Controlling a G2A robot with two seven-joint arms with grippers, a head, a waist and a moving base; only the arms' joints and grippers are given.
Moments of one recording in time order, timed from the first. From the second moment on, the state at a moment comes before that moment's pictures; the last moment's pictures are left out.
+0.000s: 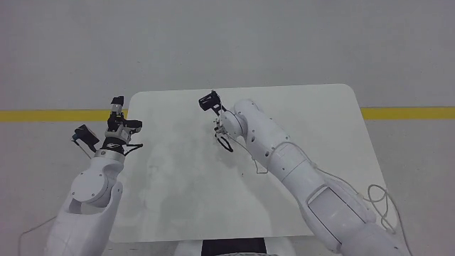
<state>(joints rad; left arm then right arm) 1.73 -1.15 -1.60 -1.80 -0.42 0.00 0.00 -0.77 -1.67 0.79 -0.90 -1.13 0.03 1.07</state>
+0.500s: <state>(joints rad) 1.73 -1.15 -1.60 -1.80 -0.42 0.00 0.00 -0.74 -1.70 0.76 -0.81 -1.10 0.03 1.00</state>
